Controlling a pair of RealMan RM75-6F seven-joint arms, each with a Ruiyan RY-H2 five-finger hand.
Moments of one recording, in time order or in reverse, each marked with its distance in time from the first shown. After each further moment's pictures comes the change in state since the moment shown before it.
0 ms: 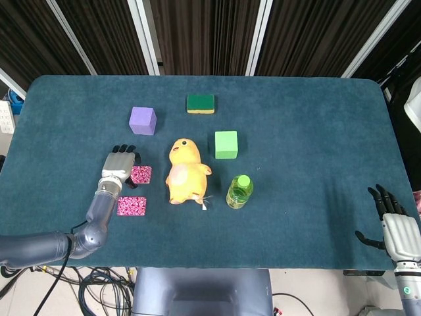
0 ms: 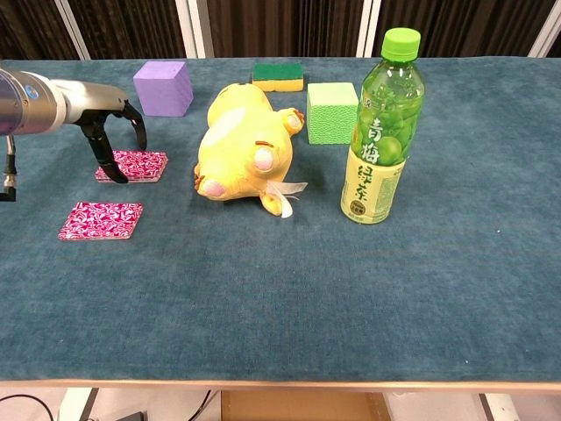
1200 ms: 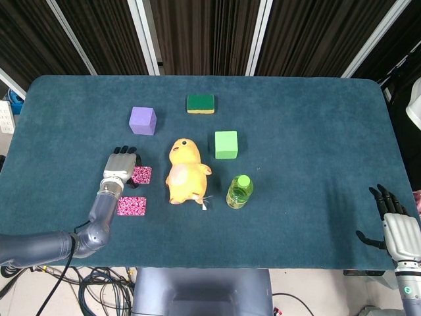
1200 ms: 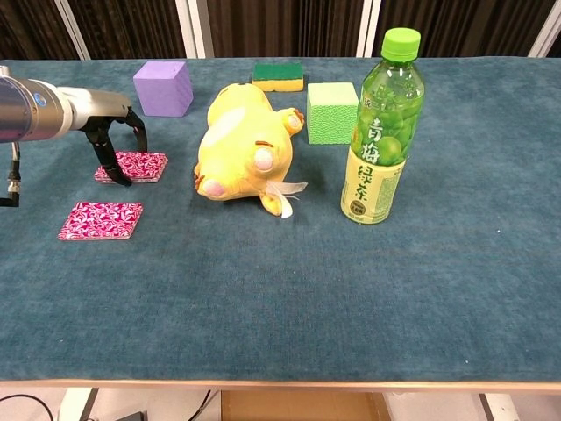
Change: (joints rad) left arm -0.006 -0.026 0.002 0.030 -0.018 -0.005 0.007; right arm 0.000 0.001 0.003 -0.002 0.010 -0.004 0.000
